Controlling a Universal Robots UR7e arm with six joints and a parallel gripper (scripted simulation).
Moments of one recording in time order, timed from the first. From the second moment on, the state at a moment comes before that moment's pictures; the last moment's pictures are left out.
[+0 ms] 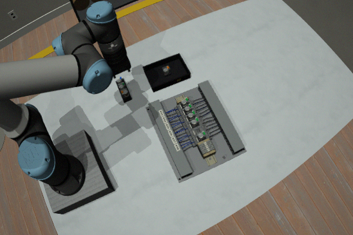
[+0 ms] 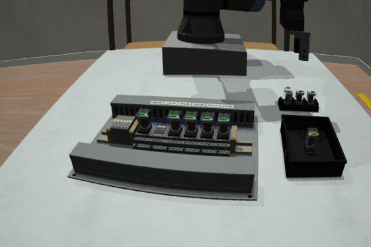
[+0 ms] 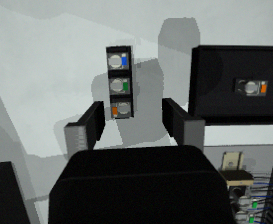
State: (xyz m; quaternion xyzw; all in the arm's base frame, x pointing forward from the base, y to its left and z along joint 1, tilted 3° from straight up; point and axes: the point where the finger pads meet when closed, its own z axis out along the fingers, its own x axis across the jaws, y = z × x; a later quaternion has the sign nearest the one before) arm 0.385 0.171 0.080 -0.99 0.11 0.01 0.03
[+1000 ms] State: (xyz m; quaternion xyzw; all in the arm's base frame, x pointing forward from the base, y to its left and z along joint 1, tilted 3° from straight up) arm 0.357 0.177 0.086 -0.99 0.11 0.01 0.03
